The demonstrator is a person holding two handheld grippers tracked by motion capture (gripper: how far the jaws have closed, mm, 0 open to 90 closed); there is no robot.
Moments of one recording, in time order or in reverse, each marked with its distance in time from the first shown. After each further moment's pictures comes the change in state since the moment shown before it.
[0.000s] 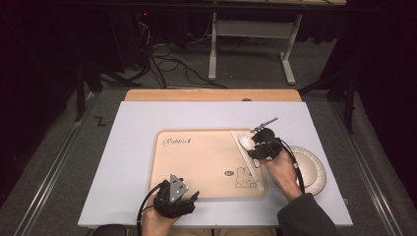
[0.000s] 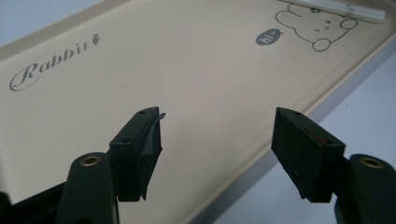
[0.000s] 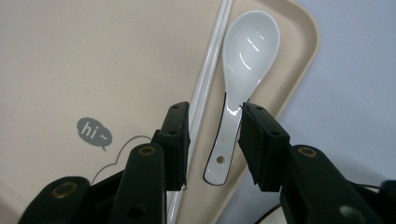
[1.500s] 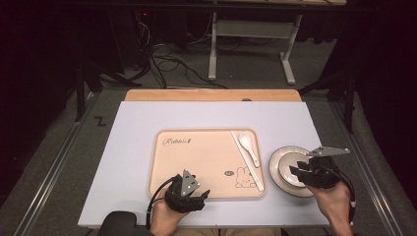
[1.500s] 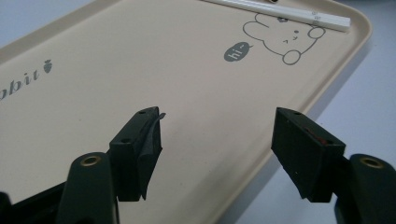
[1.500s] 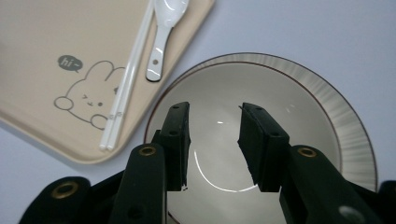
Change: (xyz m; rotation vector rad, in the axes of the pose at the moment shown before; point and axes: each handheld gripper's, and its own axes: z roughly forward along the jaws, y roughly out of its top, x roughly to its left) left arm -0.014 0.001 0.021 0.044 -0.108 0.021; right arm -0.041 -0.122 -0.082 -0.209 -0.067 0.119
